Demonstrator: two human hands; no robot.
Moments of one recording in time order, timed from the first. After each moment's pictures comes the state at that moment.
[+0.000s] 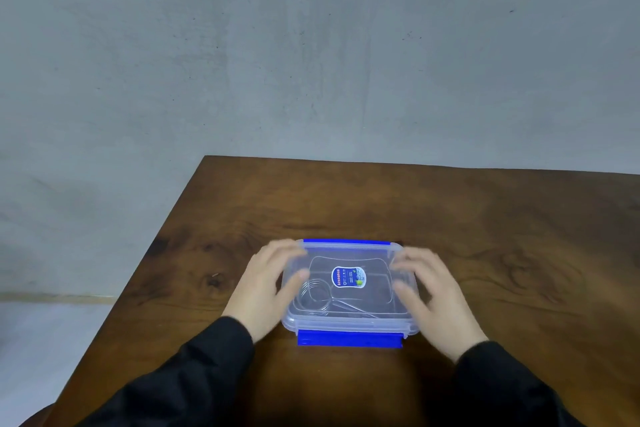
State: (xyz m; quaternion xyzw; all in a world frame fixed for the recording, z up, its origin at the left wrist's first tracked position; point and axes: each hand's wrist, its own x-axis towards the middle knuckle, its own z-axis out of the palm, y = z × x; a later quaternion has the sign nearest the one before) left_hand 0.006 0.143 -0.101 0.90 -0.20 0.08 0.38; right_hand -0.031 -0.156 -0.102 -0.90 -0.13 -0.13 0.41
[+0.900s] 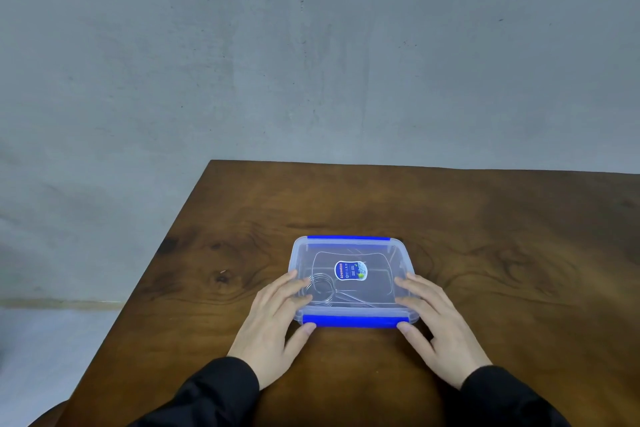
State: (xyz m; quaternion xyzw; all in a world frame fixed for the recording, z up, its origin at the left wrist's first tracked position) left_hand -0.047 0.148 -0.146 0.92 -0.25 0.14 0.28; right_hand -0.068 -0.169 -0.148 -0.94 -0.16 -0.14 0.27
